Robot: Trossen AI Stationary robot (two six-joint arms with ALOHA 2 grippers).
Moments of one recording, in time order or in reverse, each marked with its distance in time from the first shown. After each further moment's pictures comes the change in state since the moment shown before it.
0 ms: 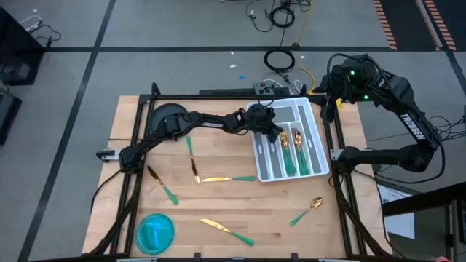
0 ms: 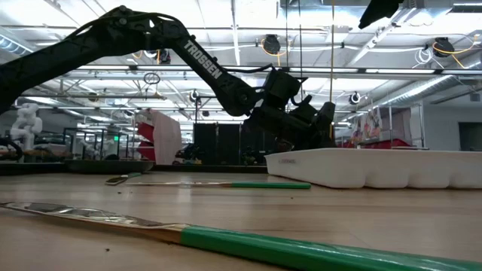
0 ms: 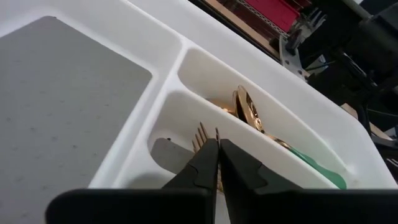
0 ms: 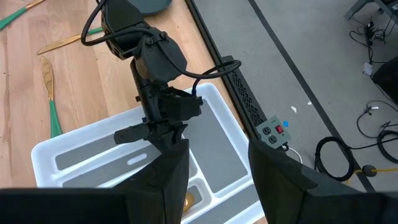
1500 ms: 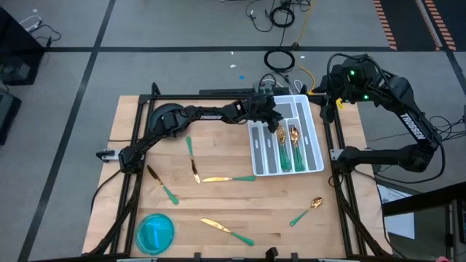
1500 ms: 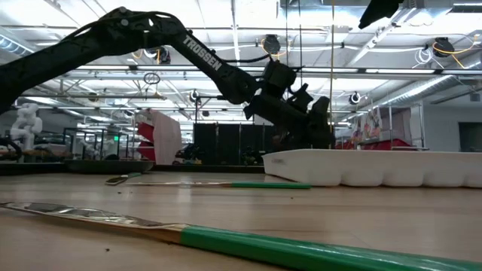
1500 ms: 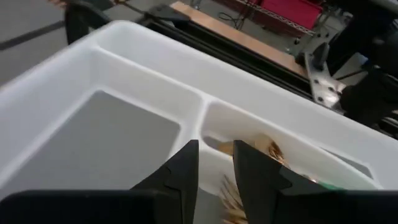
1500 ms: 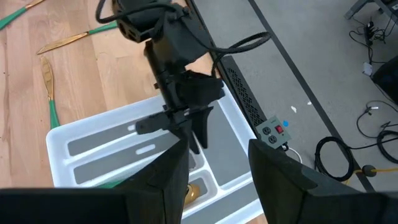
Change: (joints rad) left arm 0.055 -0.036 0.103 -0.108 -0.058 0.197; right arm 0.000 0.000 0.000 0.000 0.001 0.000
